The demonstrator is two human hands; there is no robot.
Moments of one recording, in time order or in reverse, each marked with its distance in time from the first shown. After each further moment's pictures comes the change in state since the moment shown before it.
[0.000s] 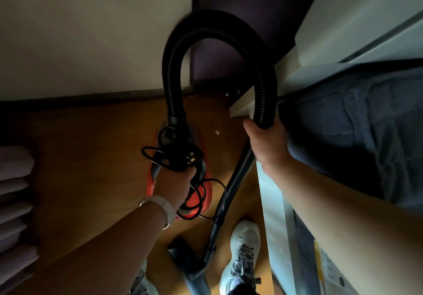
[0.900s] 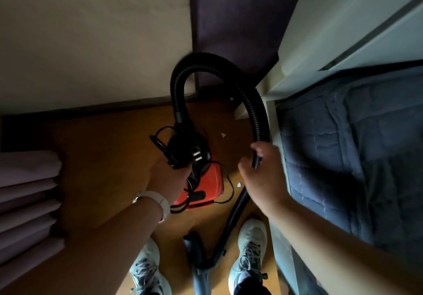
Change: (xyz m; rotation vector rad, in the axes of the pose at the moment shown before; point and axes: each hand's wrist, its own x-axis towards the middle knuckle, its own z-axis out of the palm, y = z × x) left_hand -0.026 0.030 -0.028 0.175 0.085 0.135; right_hand -0.079 0.004 -0.029 -0.339 -0.135 -0.118
